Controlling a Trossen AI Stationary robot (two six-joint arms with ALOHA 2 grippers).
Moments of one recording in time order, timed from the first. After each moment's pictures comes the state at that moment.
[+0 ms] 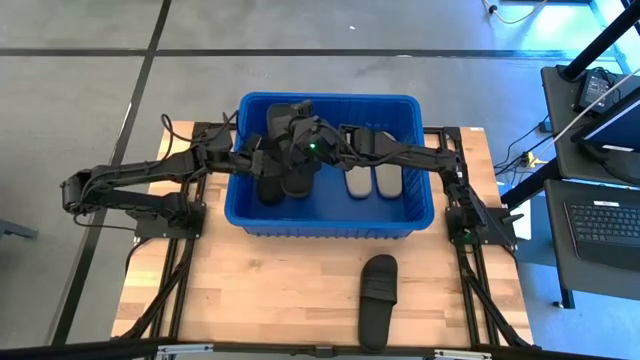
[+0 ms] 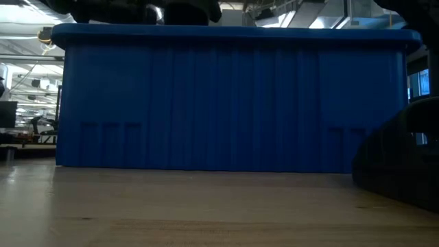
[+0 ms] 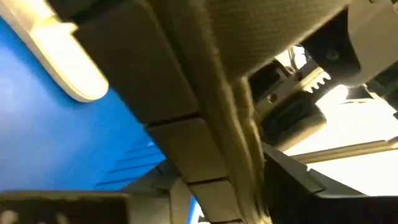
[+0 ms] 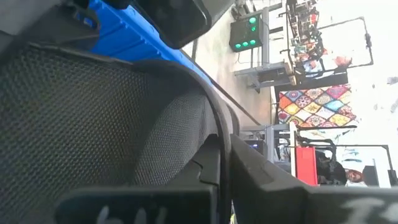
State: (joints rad) left arm 0.38 0.97 0.67 0.15 0.37 -1.18; right arm -0.07 2.12 2.35 -0.74 0.59 -0.92
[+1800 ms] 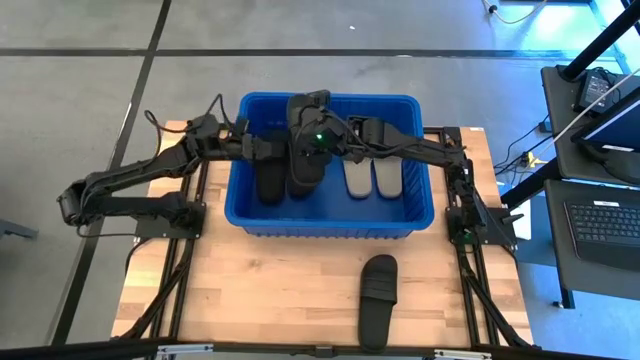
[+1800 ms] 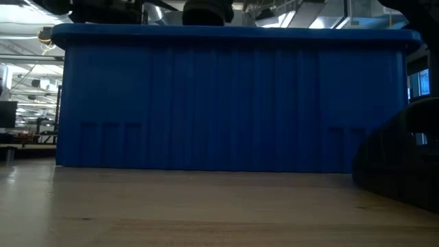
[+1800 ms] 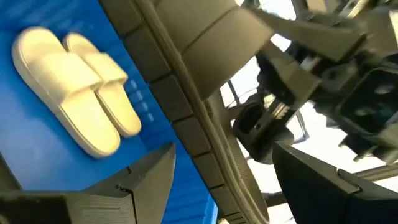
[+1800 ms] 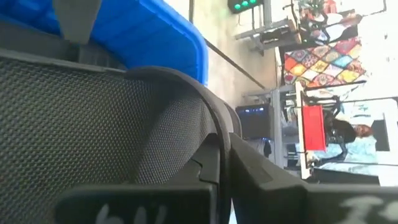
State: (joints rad) left arm 0.56 0.92 0.68 0.17 0.41 -1.10; right arm -0.12 2.07 2.35 -0.88 0.67 -0.79
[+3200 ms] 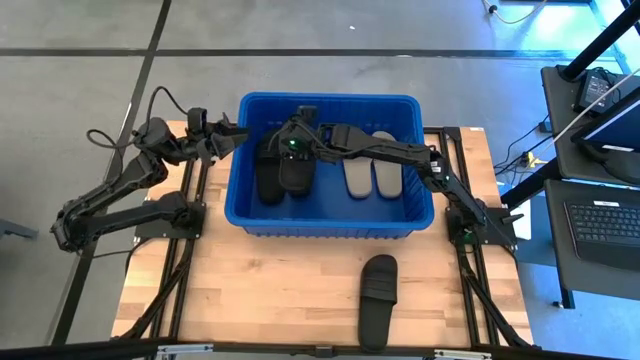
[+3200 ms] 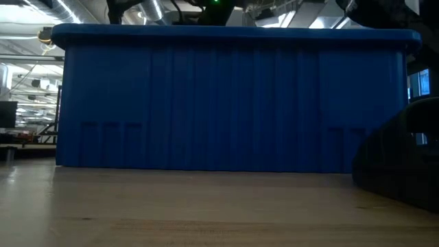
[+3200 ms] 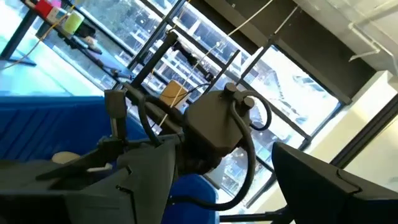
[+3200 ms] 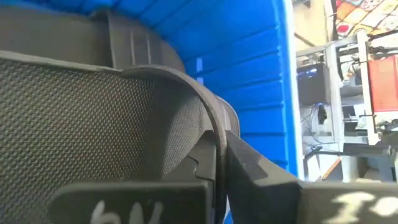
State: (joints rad) left arm 0.66 0.60 0.67 0.15 0.42 -0.80; right arm -0.19 2.28 2.35 -0.88 0.58 -0.52
